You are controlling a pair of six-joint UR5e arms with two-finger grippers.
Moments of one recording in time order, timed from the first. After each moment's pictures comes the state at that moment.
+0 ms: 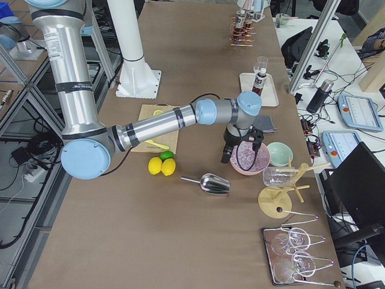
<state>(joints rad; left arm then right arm) -1.48 -2.07 -1.43 -1.63 -2.51 1.02 1.36 -1.41 1.75 -1.86 2.36 0.44</state>
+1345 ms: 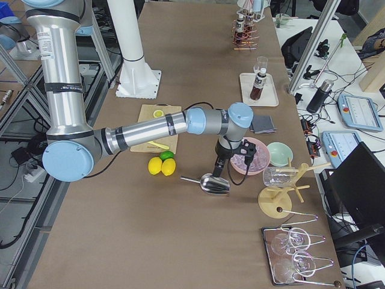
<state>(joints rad) -1.49 -2.06 -1.43 -1.63 -2.51 0.95 1.39 -1.49 1.77 -1.86 2.29 0.40</state>
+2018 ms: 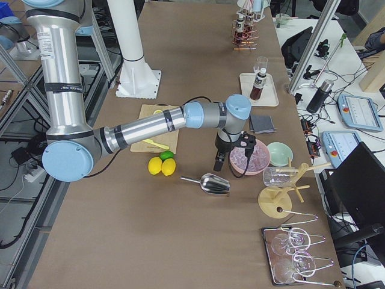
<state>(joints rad) -1.68 -2.04 -1.43 -1.63 -2.35 0.35 1.39 -1.49 1.83 -1.86 2.29 0.40</state>
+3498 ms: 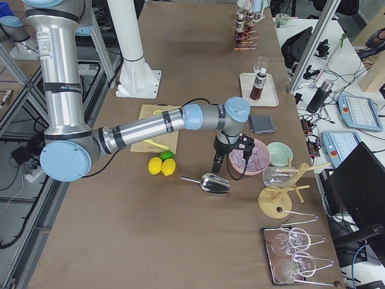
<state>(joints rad) -1.72 -1.59 -1.47 -1.62 -2.38 -0.04 1.39 -1.50 1.82 -1.86 2.30 0.40</state>
